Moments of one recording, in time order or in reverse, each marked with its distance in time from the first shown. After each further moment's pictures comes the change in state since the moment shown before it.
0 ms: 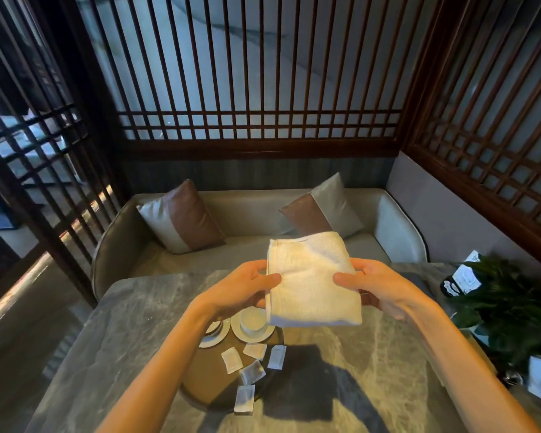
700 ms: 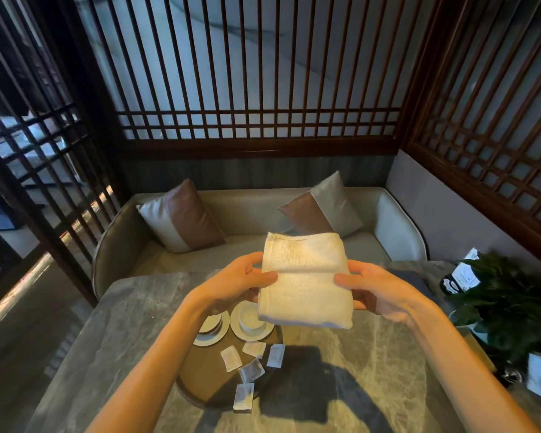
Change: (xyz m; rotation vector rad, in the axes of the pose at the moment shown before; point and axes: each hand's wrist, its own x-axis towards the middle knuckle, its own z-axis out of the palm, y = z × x) left_hand -0.005 0.009 -0.004 0.017 -0.009 -0.006; right_hand -0.003 0.008 -0.004 0.191 -0.134 0.035
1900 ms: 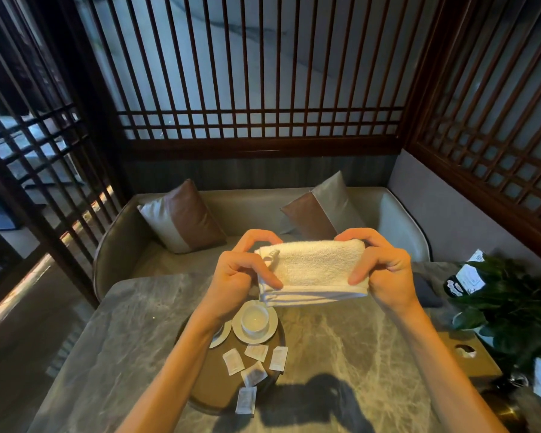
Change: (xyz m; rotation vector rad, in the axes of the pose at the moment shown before) left_hand -0.016 0.016 0.017 0.017 0.244 0.665; right_hand 0.005 -0.016 0.037 -0.247 0.270 -0.987
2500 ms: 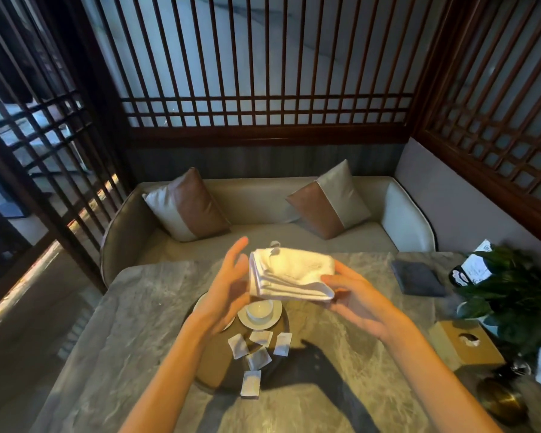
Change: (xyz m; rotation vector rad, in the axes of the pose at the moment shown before) left_hand -0.030 -0.060 -0.024 -0.431 0.187 -0.649; right_hand -0.039 0.058 0.013 0.516 -0.047 0.941
